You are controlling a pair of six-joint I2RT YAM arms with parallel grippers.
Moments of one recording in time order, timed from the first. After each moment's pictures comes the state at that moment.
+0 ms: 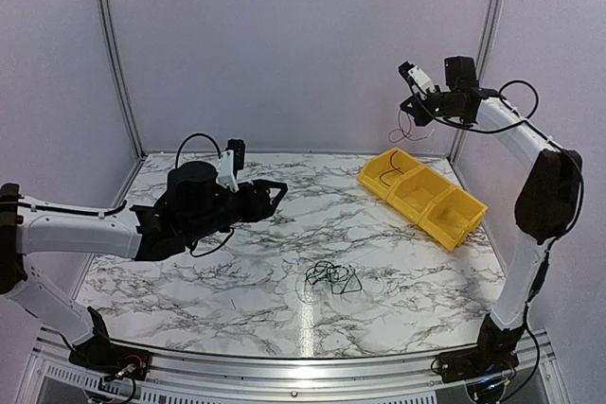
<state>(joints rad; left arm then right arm) -0.94 1.46 0.85 0.42 -0.15 -0.63 0.13 1.87 1.89 -0.50 -0.38 -0.45</state>
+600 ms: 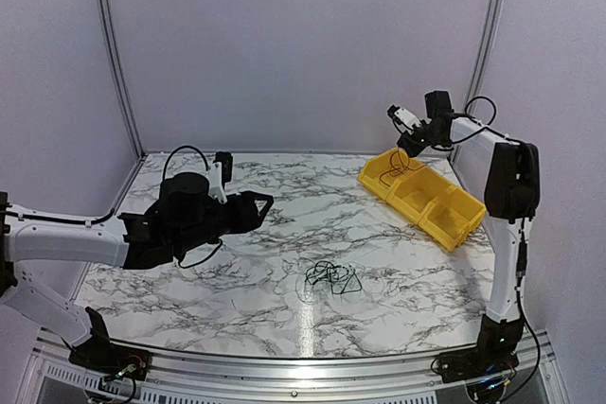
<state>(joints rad) -0.95 1.36 0.77 0.31 -0.23 -0.67 0.08 2.24 2.01 -0.51 -0.28 -0.60</state>
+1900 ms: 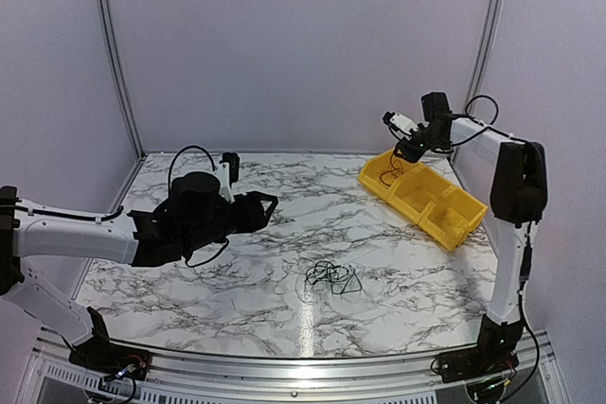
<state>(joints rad) -0.96 1.42 0.81 0.30 -0.26 -0.67 0.12 2.18 1.91 -0.52 -0.21 -0.68</state>
